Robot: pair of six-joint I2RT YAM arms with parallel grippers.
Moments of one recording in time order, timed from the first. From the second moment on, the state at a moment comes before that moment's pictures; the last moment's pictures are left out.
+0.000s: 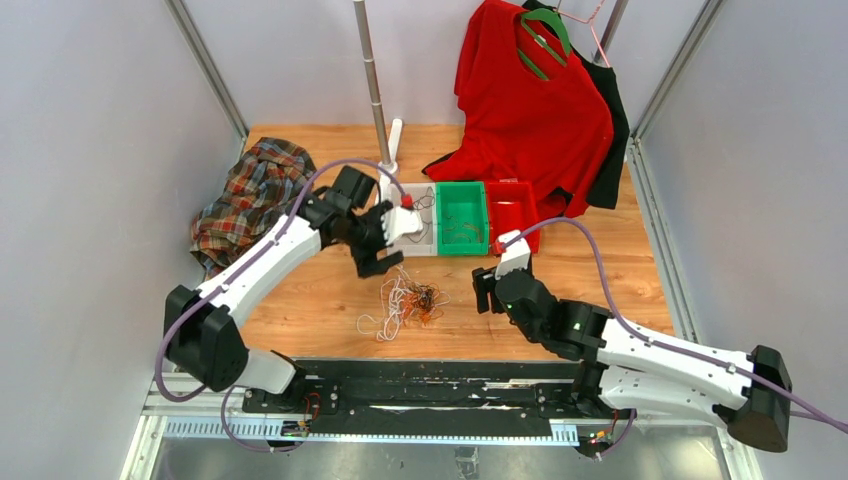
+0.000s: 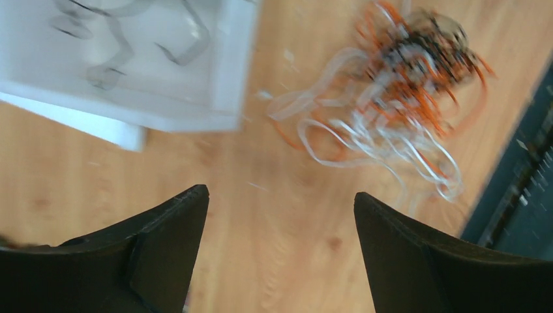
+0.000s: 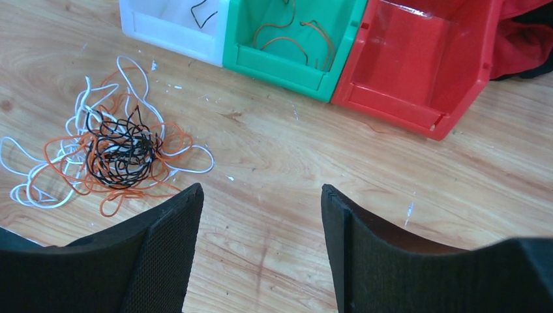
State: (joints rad) left arm -0.50 1.44 1.26 -0.82 0.34 0.76; right arm 1.11 0.86 0.63 -0.32 0.65 0.35
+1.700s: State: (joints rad) left arm -0.49 1.36 1.12 -0.70 0.61 0.54; right arm 1.09 1.08 0.58 0.21 0.45 0.34
